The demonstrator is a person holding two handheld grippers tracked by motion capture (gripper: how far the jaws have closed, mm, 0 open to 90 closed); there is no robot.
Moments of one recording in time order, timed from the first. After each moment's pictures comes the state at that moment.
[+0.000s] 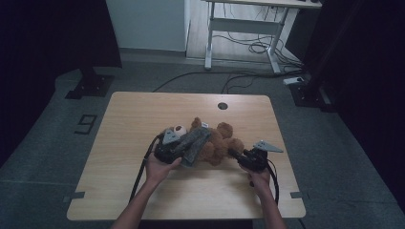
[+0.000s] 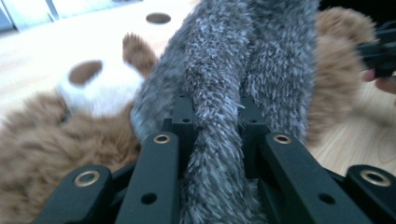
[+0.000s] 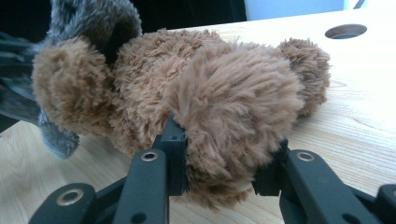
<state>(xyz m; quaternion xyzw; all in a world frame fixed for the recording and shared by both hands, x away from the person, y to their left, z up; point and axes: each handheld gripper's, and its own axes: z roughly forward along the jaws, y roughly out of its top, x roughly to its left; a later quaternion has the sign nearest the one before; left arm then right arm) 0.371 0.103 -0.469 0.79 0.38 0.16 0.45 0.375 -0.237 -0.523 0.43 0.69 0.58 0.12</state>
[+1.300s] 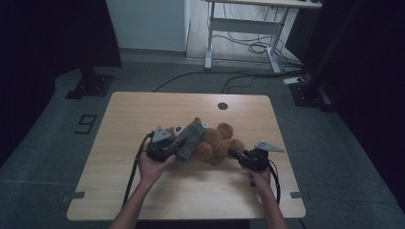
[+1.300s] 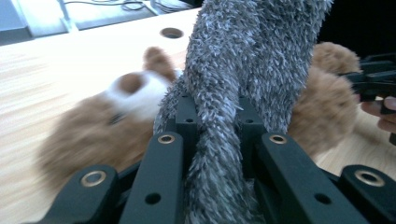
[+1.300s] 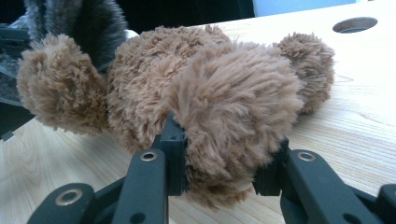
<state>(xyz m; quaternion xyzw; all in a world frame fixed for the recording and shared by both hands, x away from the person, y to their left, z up) 0.364 0.106 -0.448 0.77 0.39 0.17 0.47 0.378 -0.242 -0.528 0.42 0.68 0.59 0.10</state>
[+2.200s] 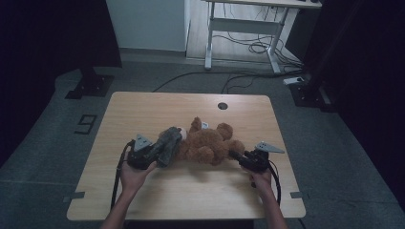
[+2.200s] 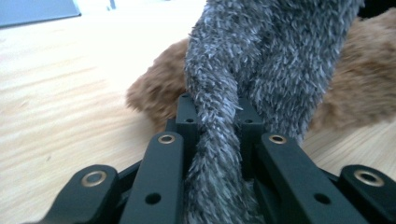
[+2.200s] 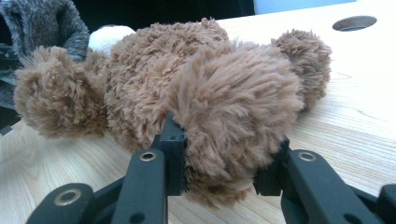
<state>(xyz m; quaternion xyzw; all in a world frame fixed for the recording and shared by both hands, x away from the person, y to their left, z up) 0.342 0.177 -0.467 0.75 0.45 0.22 0.43 0.376 -0.244 -0.530 0.42 0.69 0.58 0.10</state>
